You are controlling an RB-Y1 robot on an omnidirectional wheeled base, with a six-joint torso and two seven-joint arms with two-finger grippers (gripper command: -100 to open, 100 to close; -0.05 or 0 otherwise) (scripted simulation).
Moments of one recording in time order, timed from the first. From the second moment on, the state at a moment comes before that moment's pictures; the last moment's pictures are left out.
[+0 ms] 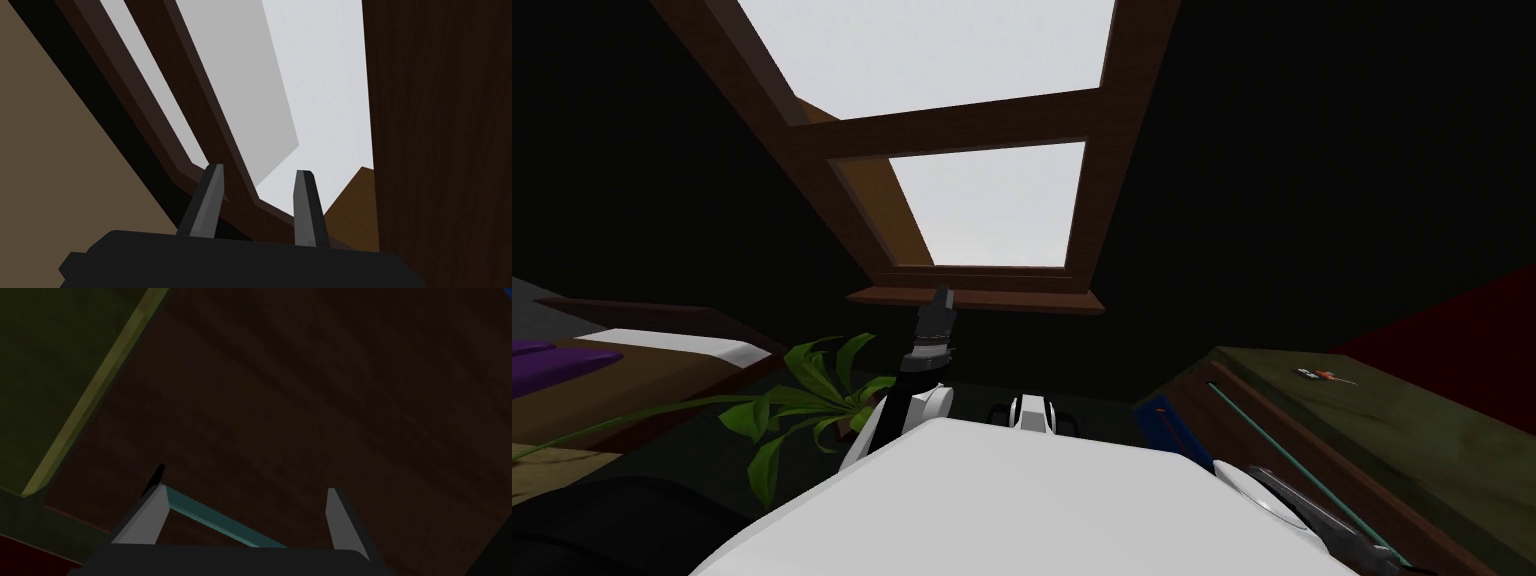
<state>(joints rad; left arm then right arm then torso) 0.54 0.05 -0.02 -2.37 -0.06 -0.42 -0.14 0.15 -0.52 -0.06 -0.72 1.13 0.82 -0.19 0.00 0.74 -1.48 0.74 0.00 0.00</state>
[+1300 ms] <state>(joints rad) 0.54 0.05 -0.02 -2.37 -0.06 -0.42 -0.14 0.12 -0.56 -0.07 -0.64 1.16 0.85 -0.18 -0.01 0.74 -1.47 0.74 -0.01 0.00</state>
